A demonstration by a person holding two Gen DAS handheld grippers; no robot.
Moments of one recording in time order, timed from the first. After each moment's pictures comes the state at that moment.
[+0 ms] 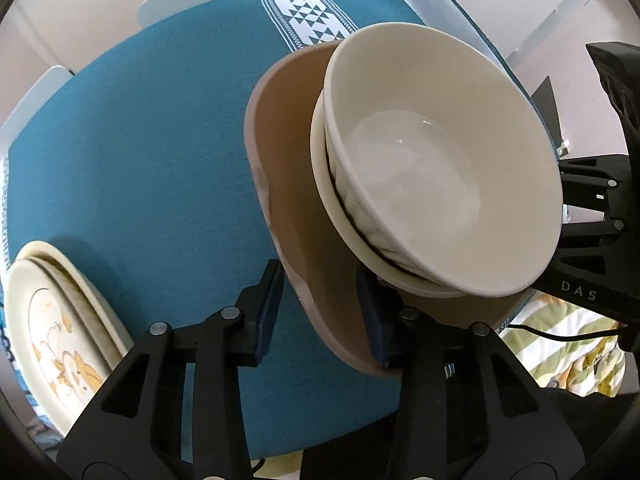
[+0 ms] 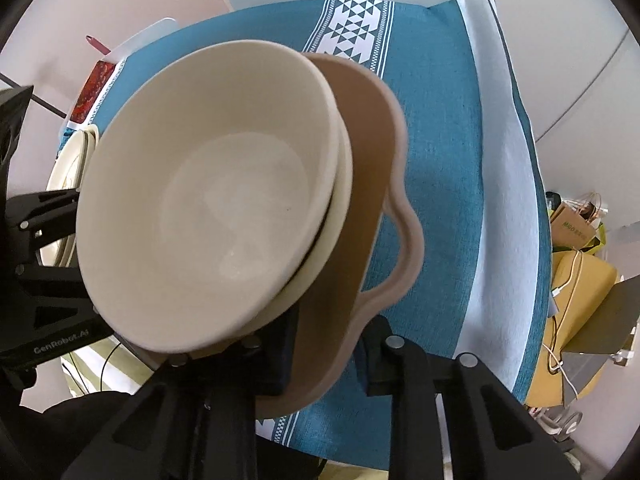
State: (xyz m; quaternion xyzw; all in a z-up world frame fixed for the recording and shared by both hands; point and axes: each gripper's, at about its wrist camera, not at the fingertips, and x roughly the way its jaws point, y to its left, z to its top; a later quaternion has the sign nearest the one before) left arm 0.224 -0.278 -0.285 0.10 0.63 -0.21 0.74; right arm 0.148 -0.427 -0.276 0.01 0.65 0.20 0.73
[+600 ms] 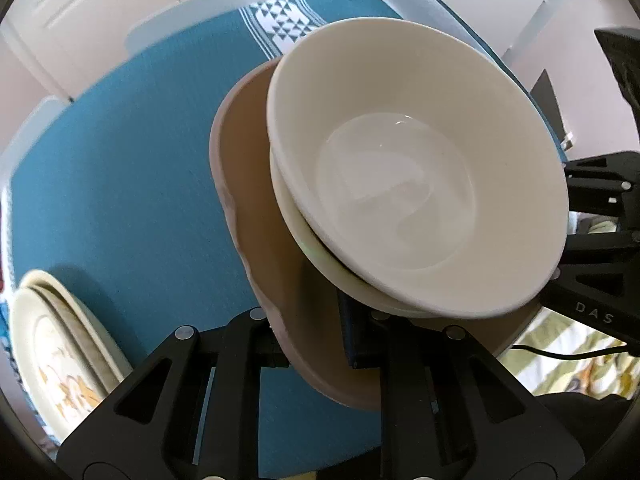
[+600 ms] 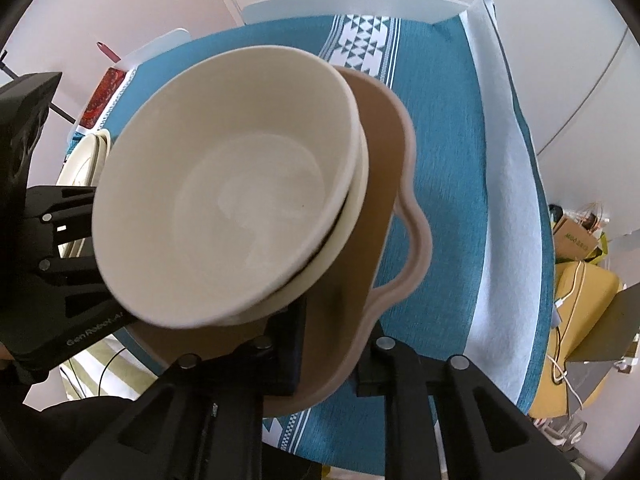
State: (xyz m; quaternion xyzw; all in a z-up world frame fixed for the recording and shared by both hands) left arm 0.216 -0.296 -0.283 0.14 0.59 -0.22 0.76; right arm 0.139 -0.434 -0.267 0.01 0.62 0.21 0.76
